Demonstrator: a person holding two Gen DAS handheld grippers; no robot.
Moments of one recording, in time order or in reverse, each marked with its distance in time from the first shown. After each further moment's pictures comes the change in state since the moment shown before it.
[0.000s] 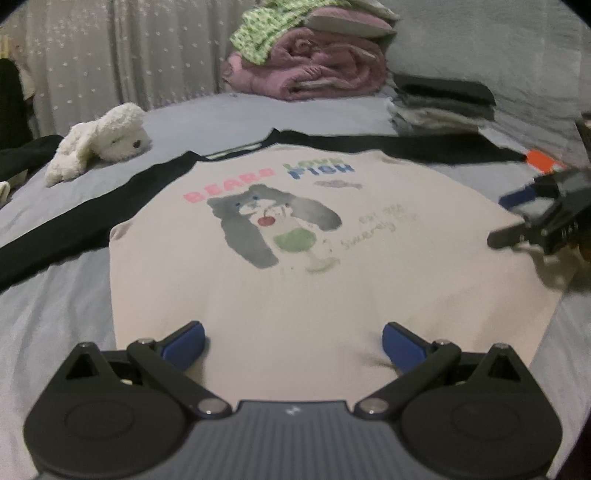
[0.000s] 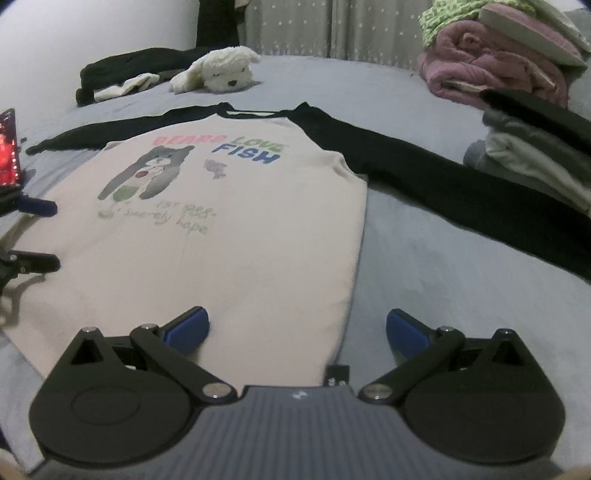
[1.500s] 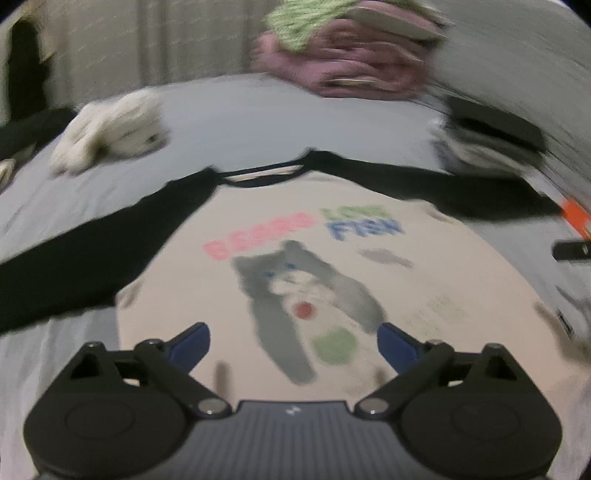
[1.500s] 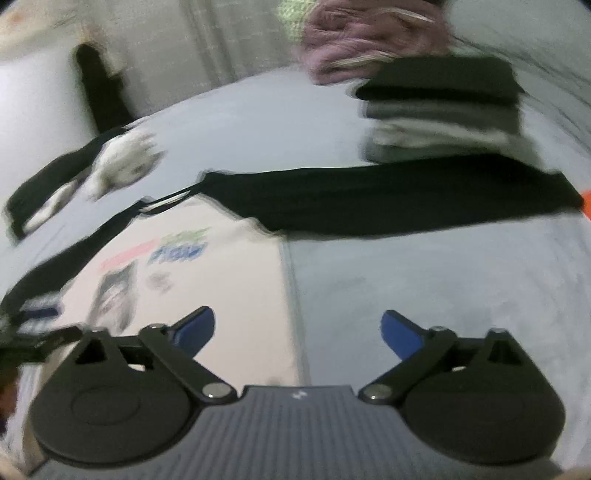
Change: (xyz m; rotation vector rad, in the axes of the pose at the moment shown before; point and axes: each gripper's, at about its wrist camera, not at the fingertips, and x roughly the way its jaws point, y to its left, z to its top) left arm 0.025 0.017 0.075 -0.060 0.028 -0.004; right arm -0.053 -0.020 0.036 0.402 -0.046 -0.086
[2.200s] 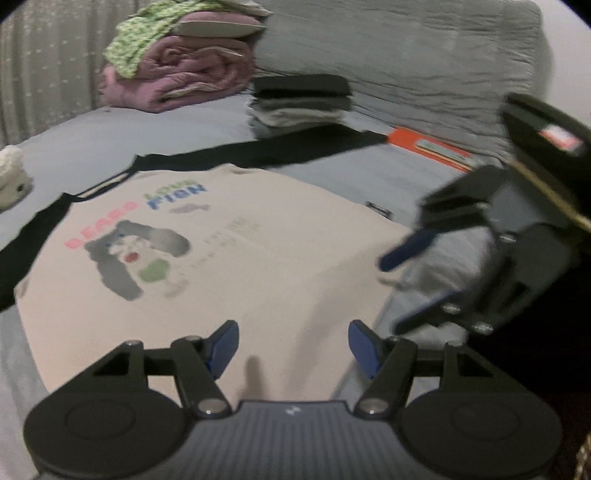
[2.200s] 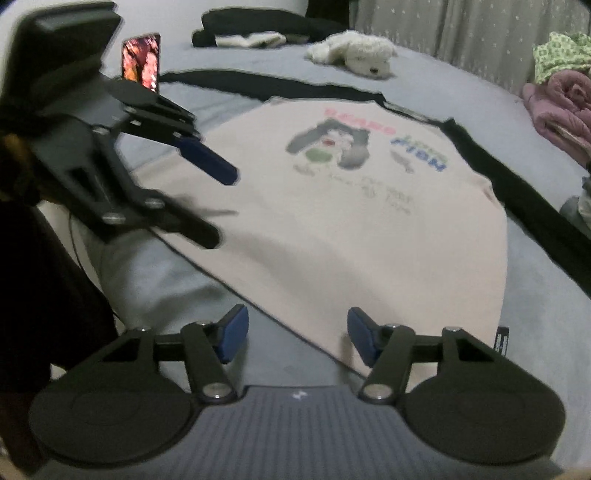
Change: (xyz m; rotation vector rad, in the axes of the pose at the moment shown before) left arm -0.074 -0.054 -0.073 0.270 -0.007 -0.382; right arm -0.015 0.105 -0.100 -0.663 0.176 0.244
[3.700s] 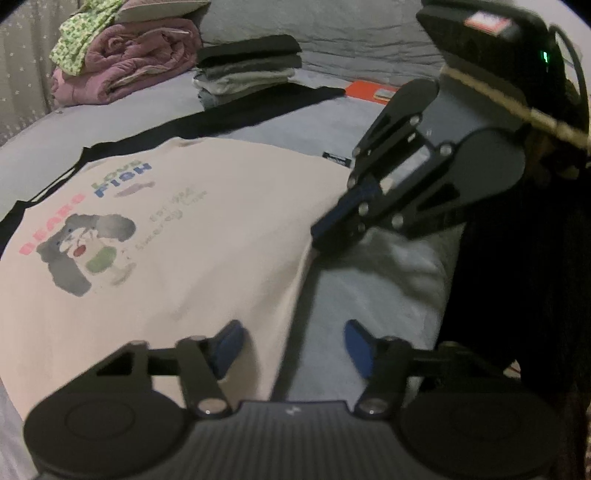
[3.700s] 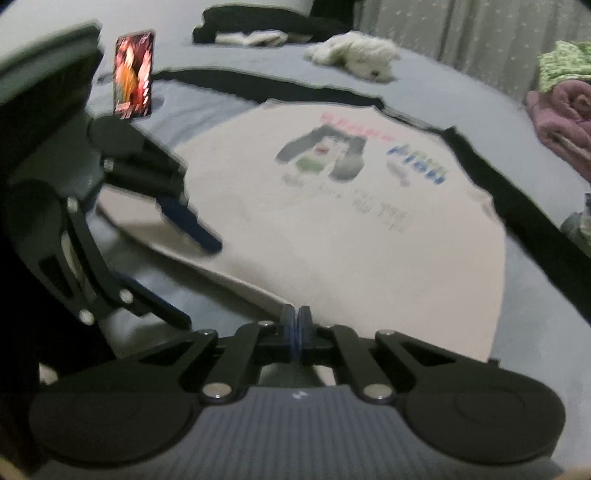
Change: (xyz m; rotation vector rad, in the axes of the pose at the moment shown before) left arm 0.025 -0.016 -0.004 0.109 0.096 -0.029; right arm 0.005 -0.012 0.021 -0.023 -0.026 -0.008
